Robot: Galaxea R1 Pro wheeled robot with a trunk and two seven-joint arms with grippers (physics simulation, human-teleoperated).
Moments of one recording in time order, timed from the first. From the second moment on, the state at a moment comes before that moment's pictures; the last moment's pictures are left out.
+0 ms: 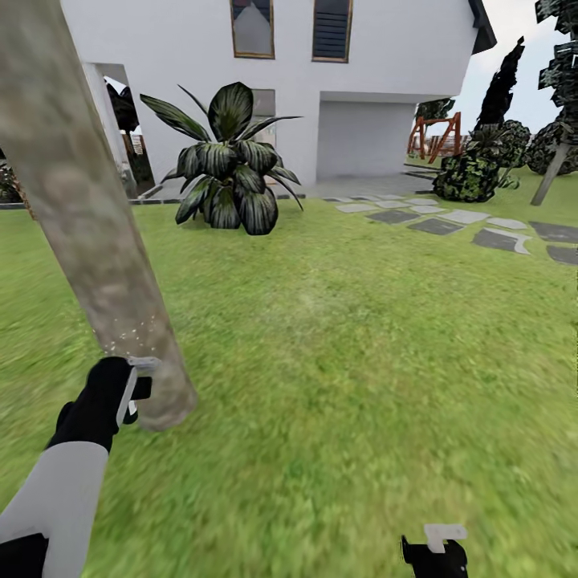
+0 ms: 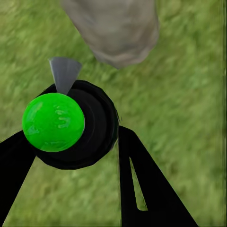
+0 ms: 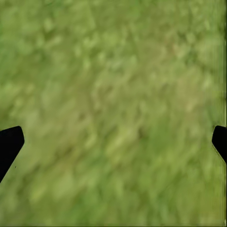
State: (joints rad) left arm -0.81 0.12 0.23 -0.94 -0.18 1.01 0.09; right arm -0.48 -0.09 0.05 -0.03 0.02 -0.38 -0.13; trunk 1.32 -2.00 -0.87
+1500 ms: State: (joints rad) left arm -0.80 0.12 0.22 -0.94 -0.19 1.01 0.09; right arm -0.48 -0.09 0.05 -0.03 0.02 -0.38 -0.13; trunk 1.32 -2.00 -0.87
